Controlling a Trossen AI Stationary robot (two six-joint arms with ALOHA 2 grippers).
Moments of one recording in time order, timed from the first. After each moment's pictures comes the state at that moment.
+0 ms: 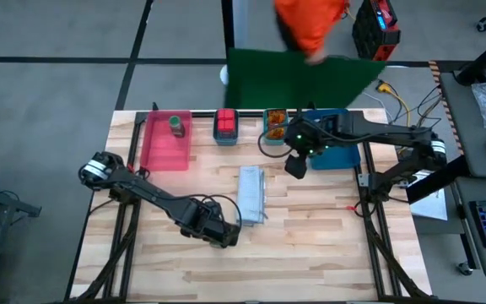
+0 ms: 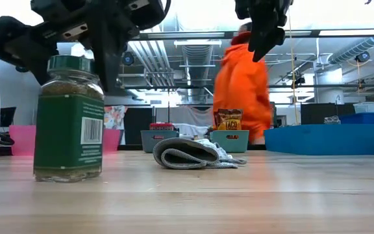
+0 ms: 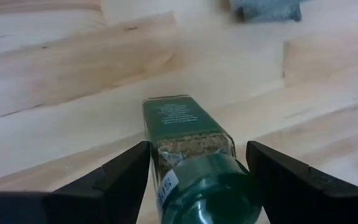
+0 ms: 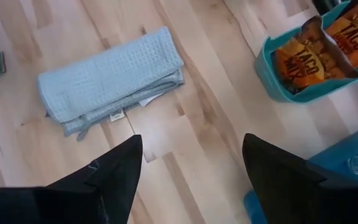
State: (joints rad) left arm -0.42 1.77 1.29 -0.80 -0.01 -1.77; right arm -0.18 1.45 1.45 -1.09 0.04 0.24
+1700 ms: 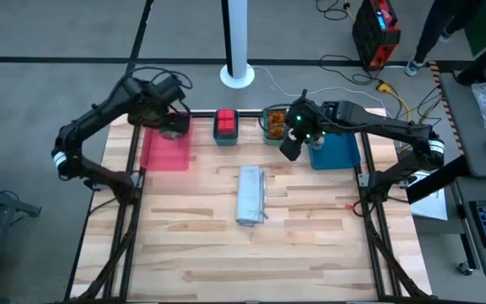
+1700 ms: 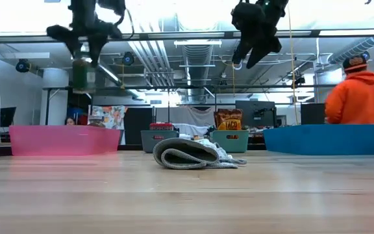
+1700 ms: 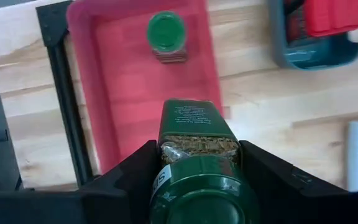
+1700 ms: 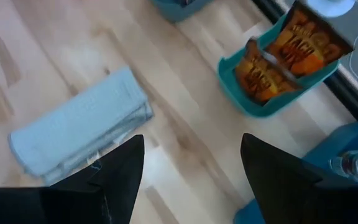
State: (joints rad) left arm 0.62 1.41 1.57 -1.54 -0.21 -0.76; right arm -0.34 1.47 1.45 -1.01 0.04 0.28
